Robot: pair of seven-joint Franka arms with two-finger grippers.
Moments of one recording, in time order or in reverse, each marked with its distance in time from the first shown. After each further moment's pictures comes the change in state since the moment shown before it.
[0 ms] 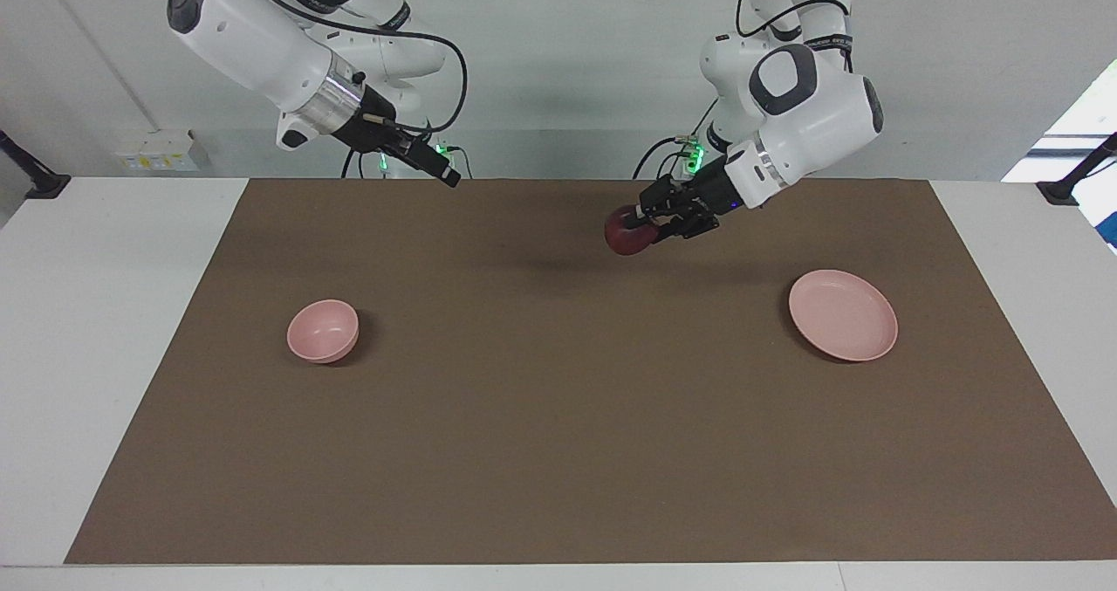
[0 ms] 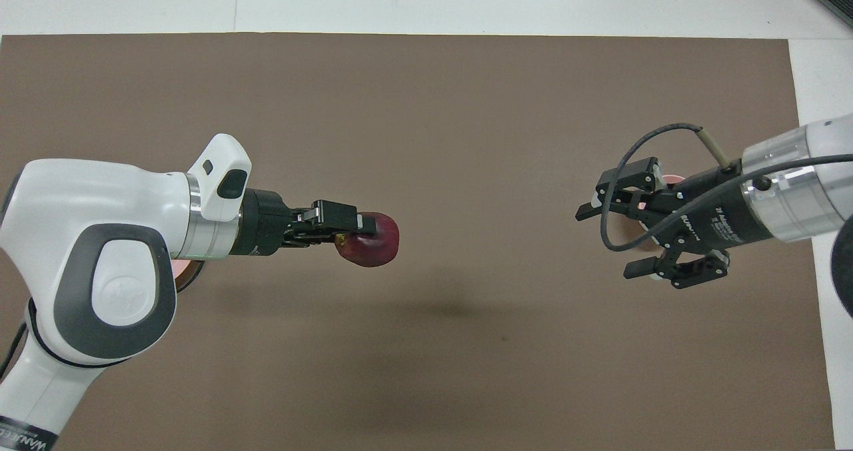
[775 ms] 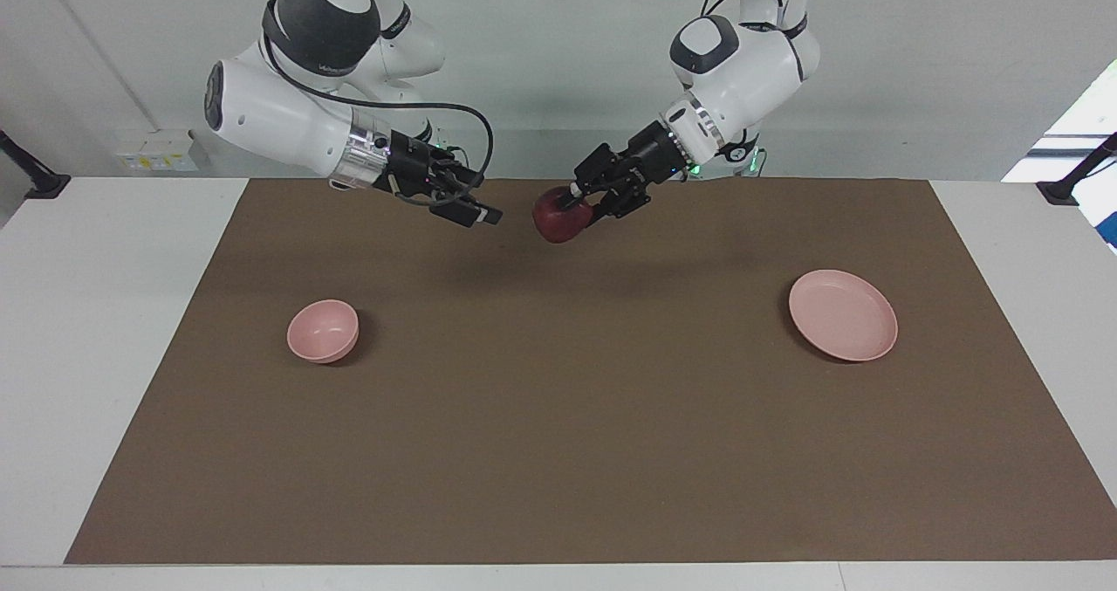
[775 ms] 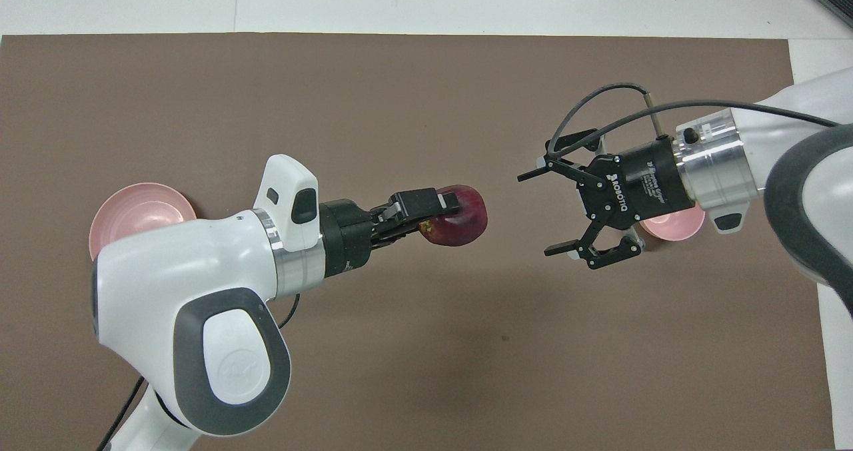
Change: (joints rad) left arm 0.002 -0.027 -0.265 0.001 -0.236 0.436 -0.139; right arm 0.035 0.112 0.003 -0.026 0.301 0.114 0.286
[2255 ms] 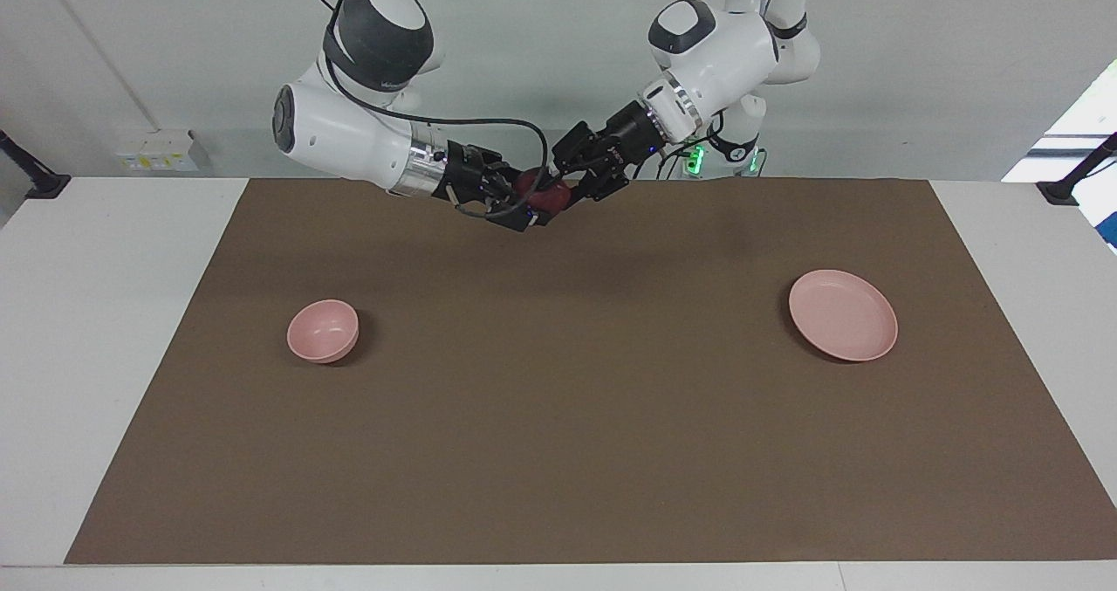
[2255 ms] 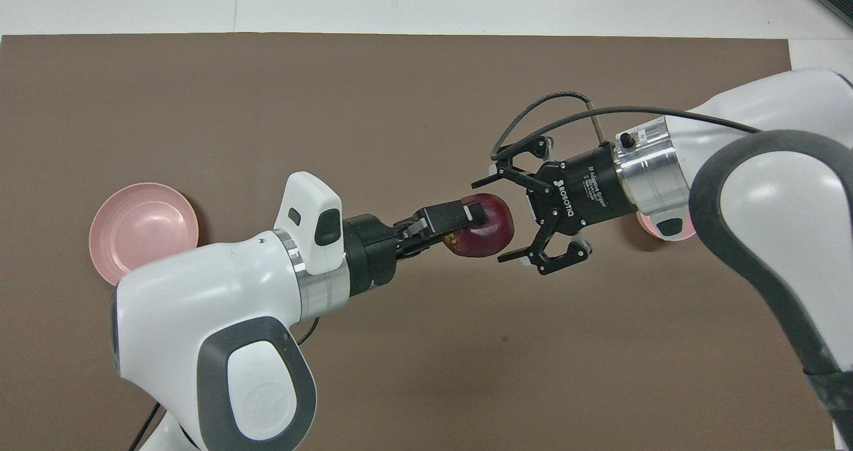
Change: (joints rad) left arm 0.000 -0.022 -0.047 0.006 -0.027 0.039 -0.027; right arm 0.096 0.022 0.003 -0.007 0.040 0.047 0.057
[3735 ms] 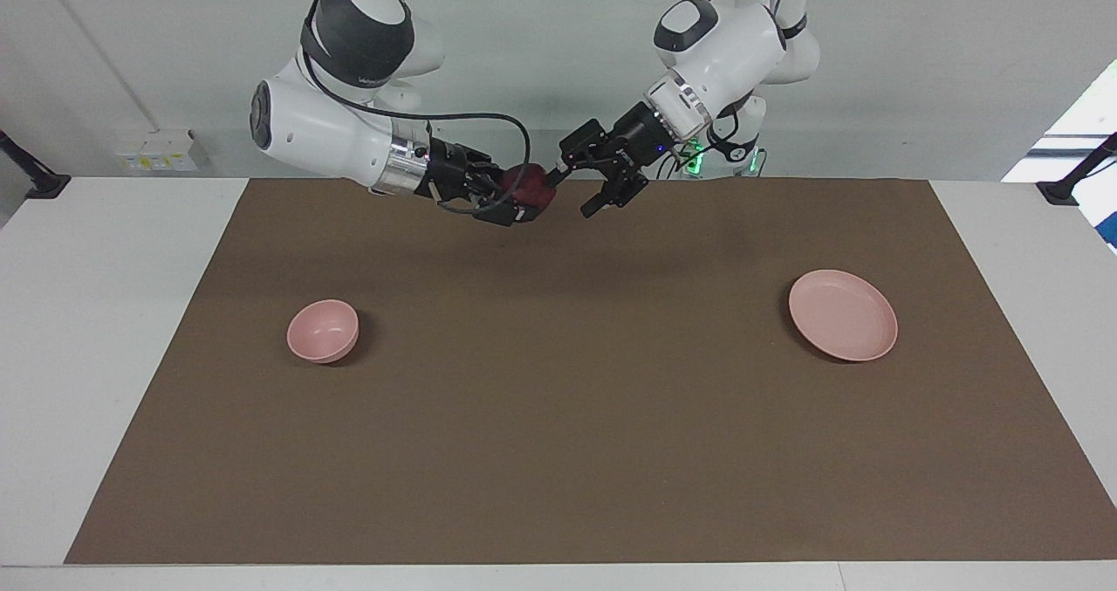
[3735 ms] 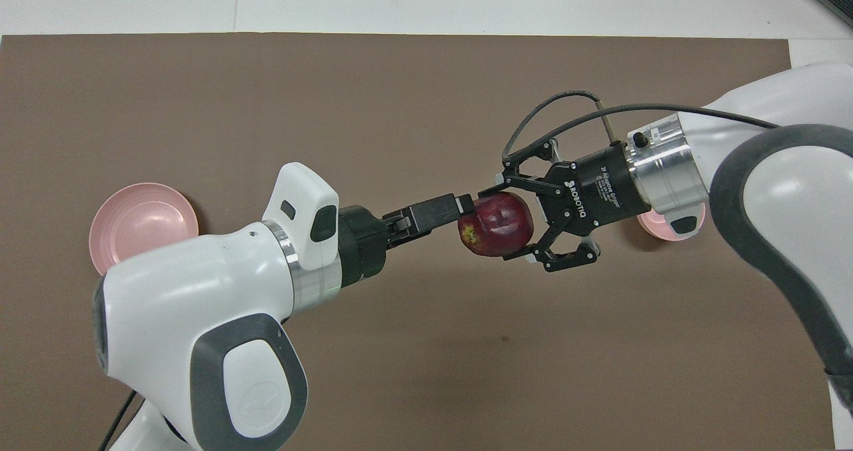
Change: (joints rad) left arm 0.007 -0.001 0.025 0.008 0.182 0.001 0.001; right arm -0.044 -0.007 -0.010 0.021 -0.042 -0.063 -0.063
